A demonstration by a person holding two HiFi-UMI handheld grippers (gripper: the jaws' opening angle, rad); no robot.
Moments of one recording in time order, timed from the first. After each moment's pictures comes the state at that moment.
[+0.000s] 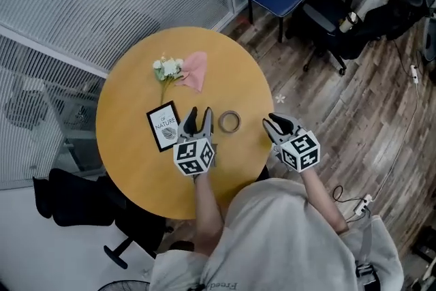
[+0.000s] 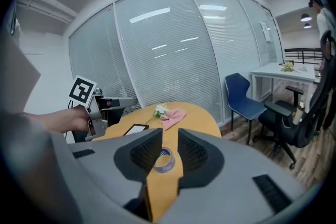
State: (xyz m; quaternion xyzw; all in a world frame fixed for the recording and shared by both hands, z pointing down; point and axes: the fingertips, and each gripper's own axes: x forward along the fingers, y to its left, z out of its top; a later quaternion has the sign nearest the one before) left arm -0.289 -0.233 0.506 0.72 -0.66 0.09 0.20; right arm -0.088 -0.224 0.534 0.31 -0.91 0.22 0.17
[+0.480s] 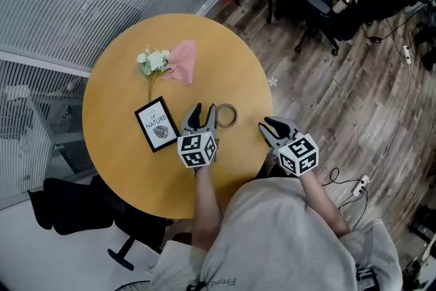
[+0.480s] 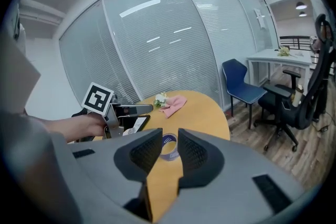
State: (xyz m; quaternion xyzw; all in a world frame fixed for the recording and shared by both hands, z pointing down) left arm -0.273 -0.246 0.597 0.75 -0.60 0.13 0.26; right arm -0.098 -0.199 0.578 0.32 -0.89 0.27 0.19
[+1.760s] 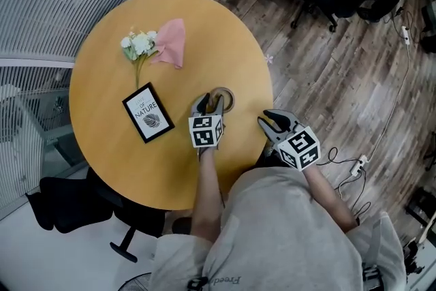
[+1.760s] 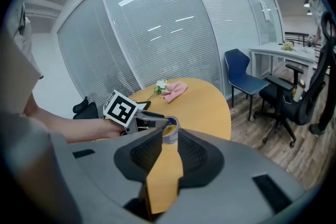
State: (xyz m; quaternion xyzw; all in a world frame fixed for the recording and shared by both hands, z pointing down) left arm -0.240 -0.229 0.723 0.75 -0.53 0.23 0.33; right arm -0.097 -0.173 0.620 0.29 -0.88 0.28 0.24
